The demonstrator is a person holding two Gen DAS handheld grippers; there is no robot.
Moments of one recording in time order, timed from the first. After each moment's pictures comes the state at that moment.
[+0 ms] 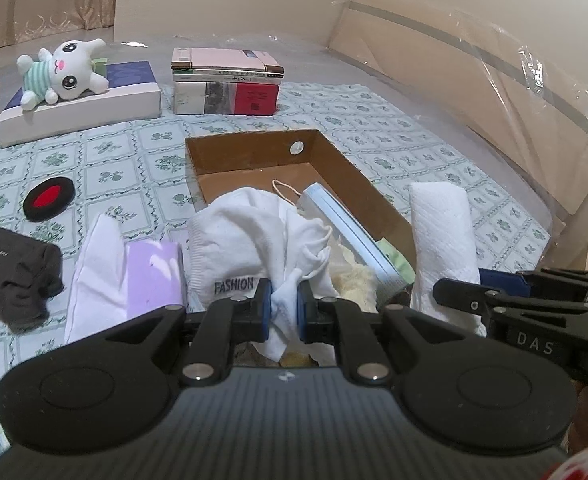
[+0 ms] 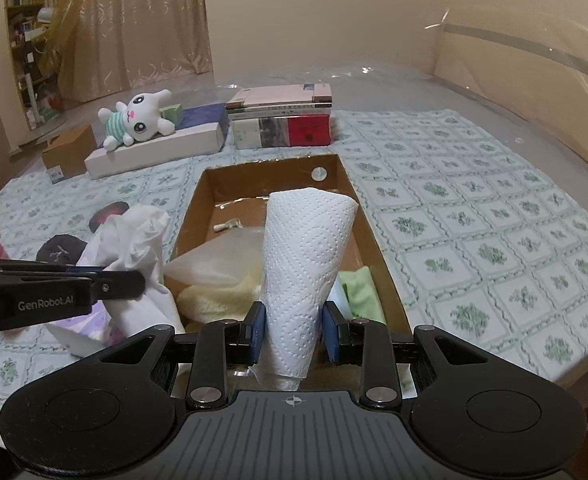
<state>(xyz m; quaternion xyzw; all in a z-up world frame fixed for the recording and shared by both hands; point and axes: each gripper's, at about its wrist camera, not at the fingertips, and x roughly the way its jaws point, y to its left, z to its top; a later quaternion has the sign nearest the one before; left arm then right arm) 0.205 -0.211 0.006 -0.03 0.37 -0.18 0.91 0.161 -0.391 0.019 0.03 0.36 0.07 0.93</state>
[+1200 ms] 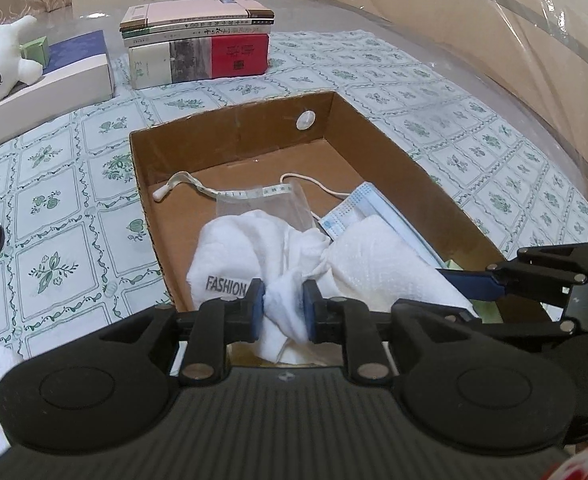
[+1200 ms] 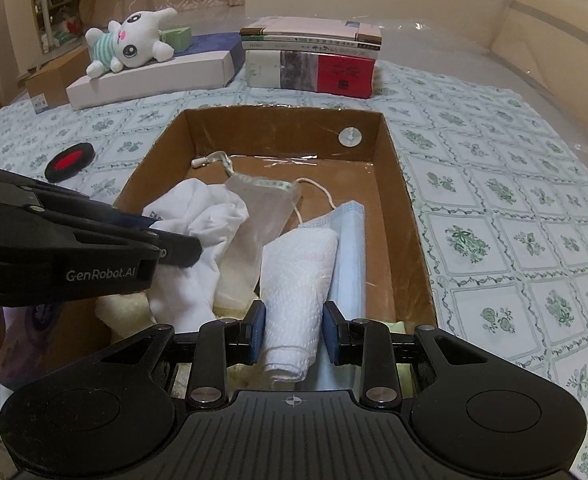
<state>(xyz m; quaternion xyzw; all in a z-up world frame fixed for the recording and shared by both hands) 0.340 -0.257 -0.055 0.02 0.43 -0.20 0.88 0.297 -0.389 -0.057 -0.04 0.43 0.12 0.89</state>
